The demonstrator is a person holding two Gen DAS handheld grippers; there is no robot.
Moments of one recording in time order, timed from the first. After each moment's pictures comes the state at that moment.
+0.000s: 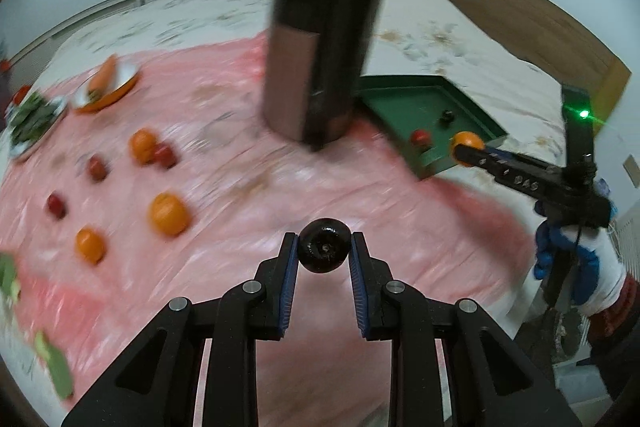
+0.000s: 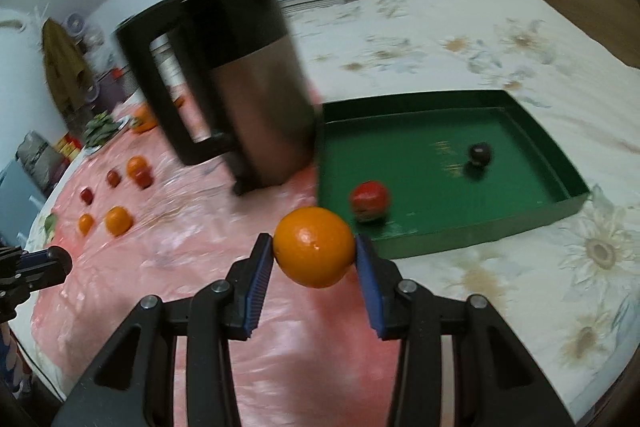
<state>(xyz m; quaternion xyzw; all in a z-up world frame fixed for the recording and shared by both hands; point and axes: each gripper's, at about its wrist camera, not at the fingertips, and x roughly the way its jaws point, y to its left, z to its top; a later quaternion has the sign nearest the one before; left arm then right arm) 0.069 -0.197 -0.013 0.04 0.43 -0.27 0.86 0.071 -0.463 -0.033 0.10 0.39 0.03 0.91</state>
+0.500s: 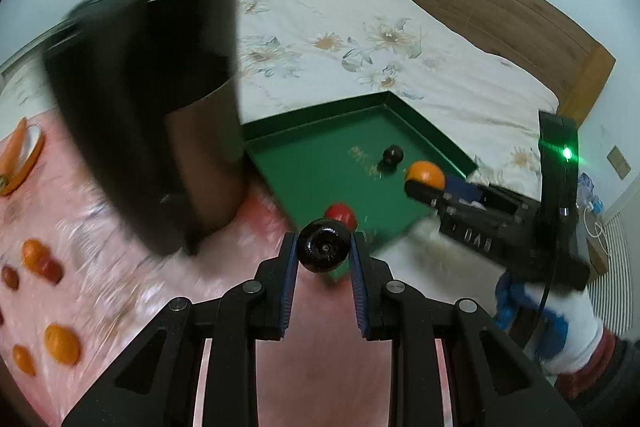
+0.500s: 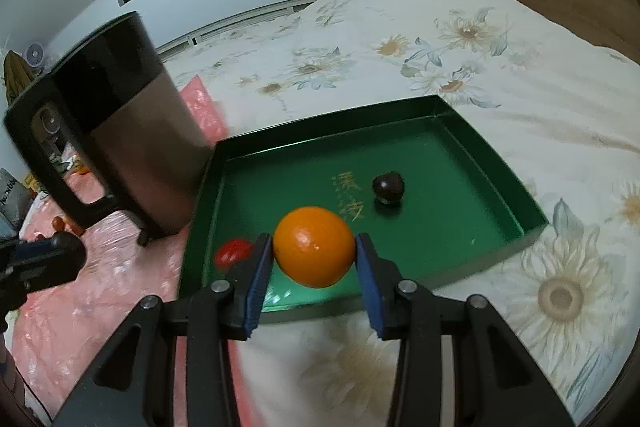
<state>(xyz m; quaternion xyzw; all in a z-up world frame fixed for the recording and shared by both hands) 0.139 -0.359 -0.009 0.06 0.42 -0.33 0.84 0.110 -0.555 -0.046 0.11 0.38 -0.04 0.92</state>
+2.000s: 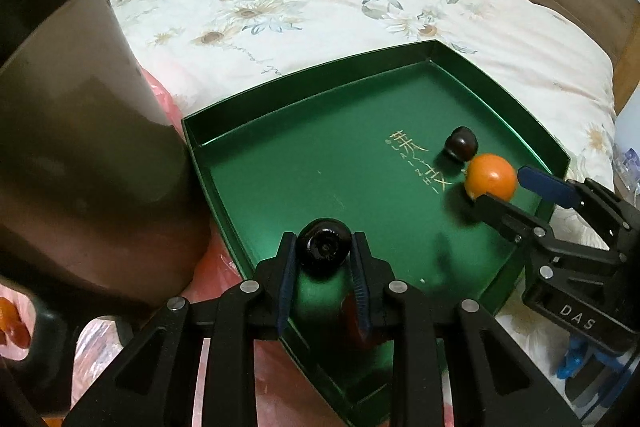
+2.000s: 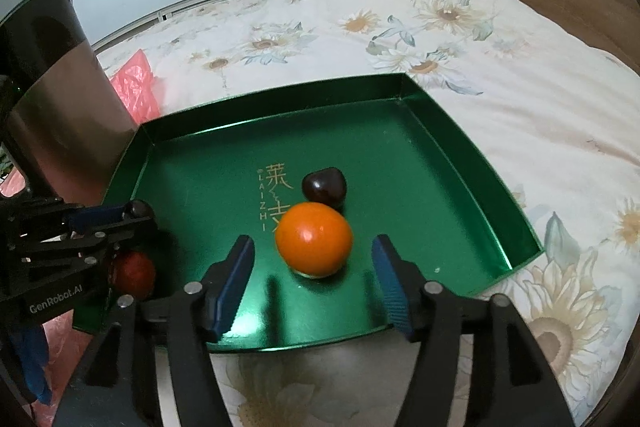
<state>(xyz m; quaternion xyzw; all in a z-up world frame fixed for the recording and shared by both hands) 0.209 -0.442 -0.094 0.14 0.46 -0.29 0.83 0.143 -0.590 -0.083 0.08 0.42 -0.09 0.90</state>
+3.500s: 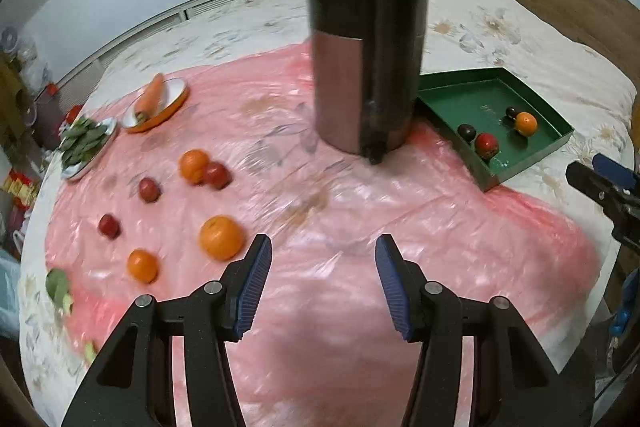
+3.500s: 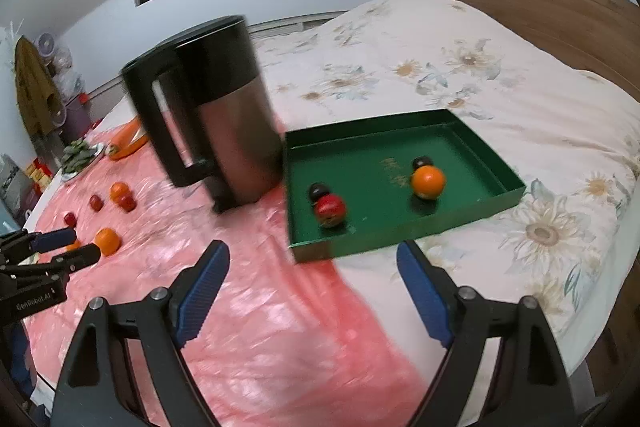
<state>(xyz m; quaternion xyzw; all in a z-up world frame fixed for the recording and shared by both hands) 0.083 -0.203 -0.019 0.12 0.42 -0.15 0.89 0.023 -0.445 0.002 0.08 0.36 -0.05 0.93</state>
